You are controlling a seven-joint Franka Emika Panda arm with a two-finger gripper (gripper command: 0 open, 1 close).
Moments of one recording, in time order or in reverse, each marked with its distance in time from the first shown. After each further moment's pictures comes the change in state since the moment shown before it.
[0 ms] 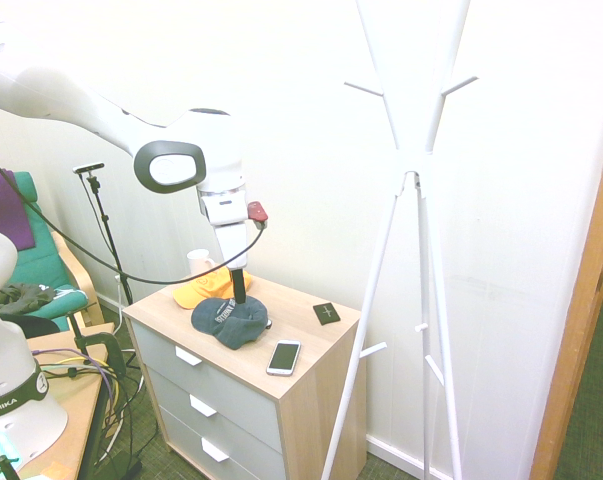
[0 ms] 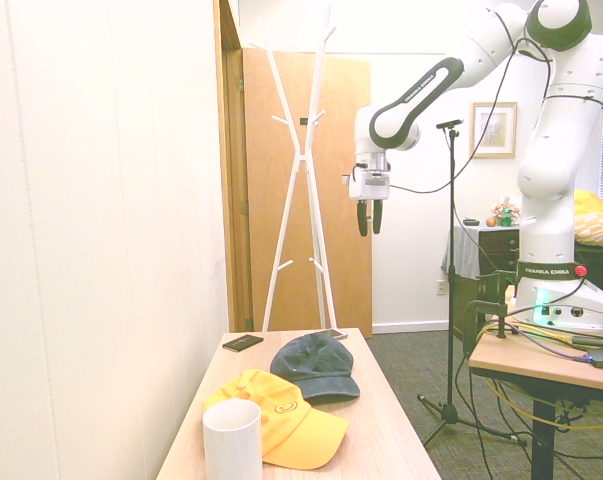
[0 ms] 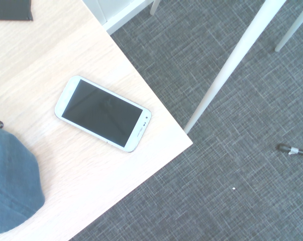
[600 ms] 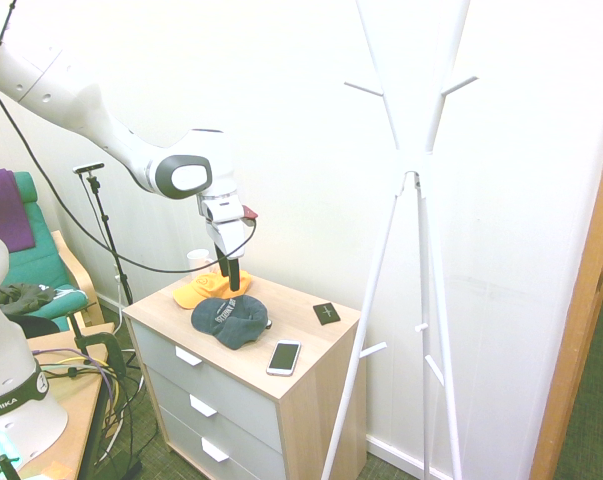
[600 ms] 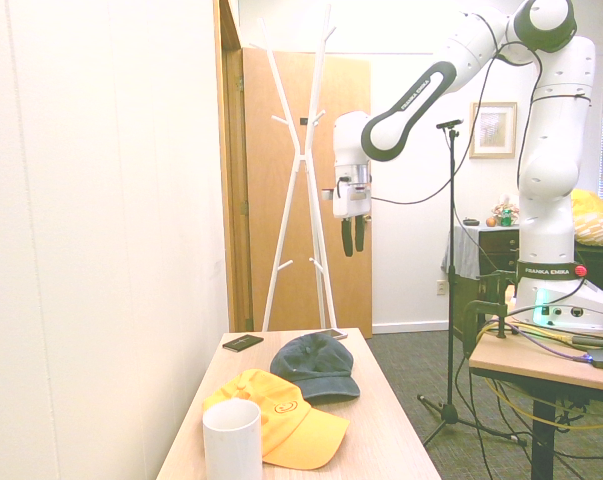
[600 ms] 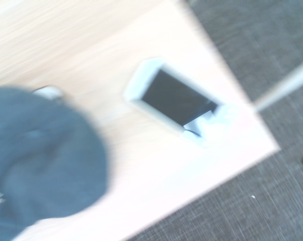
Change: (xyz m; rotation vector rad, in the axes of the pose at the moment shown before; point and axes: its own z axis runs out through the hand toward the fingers) arm -0.118 -0.104 0.054 -0.038 0.029 -0.197
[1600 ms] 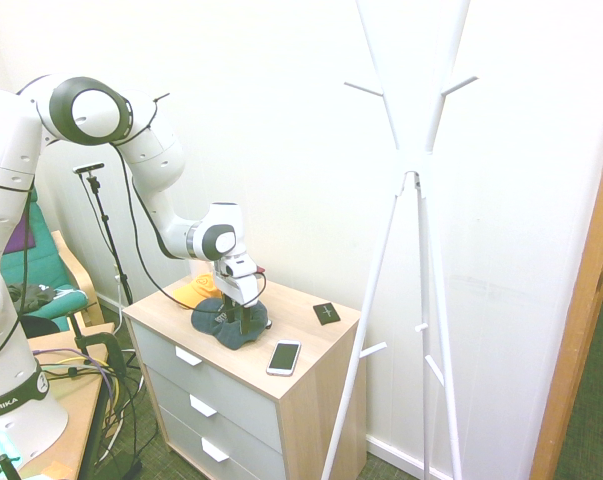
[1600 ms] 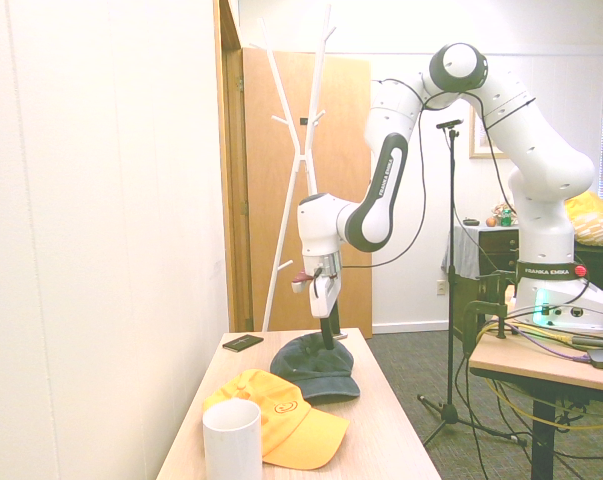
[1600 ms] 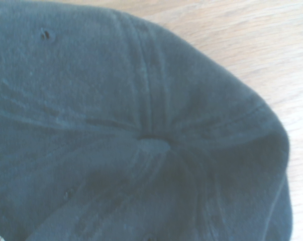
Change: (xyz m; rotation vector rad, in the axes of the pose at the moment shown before) arm -0.049 -0.092 0.184 -0.080 0.010 -0.171
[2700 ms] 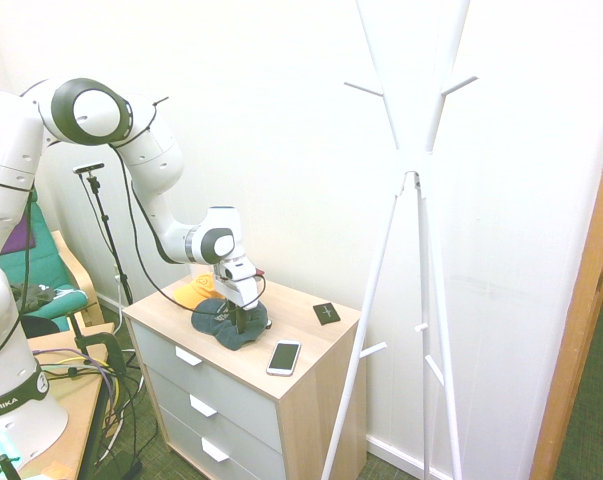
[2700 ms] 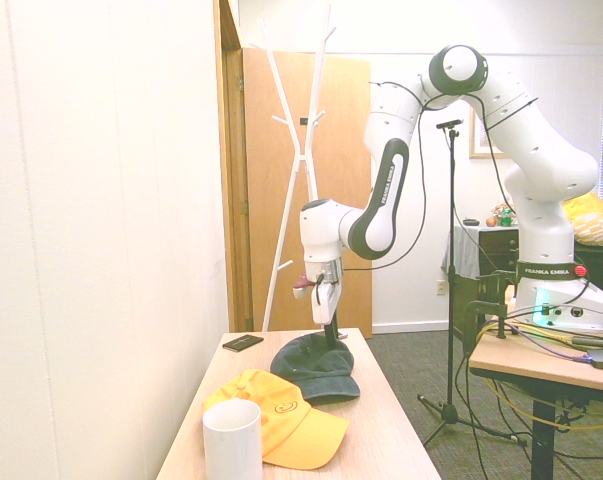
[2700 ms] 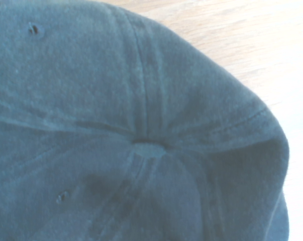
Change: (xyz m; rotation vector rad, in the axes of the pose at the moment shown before) arm -0.002 0.001 0.006 -0.010 0.023 0.003
